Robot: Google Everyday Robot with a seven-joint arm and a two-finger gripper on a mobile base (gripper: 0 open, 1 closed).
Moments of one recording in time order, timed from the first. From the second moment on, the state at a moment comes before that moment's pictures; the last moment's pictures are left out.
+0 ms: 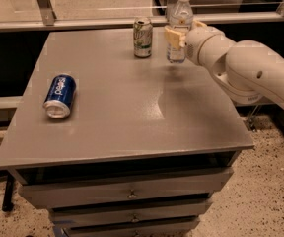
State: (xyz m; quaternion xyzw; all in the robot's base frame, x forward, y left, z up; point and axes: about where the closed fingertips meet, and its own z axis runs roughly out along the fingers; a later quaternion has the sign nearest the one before) arm 0.715 -0.110 0.959 -0.18 0.70 0.12 0.68
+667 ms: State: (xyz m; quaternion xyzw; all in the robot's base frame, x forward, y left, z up) arm 0.758 -0.106 0.942 -0.17 0.71 0.14 0.67
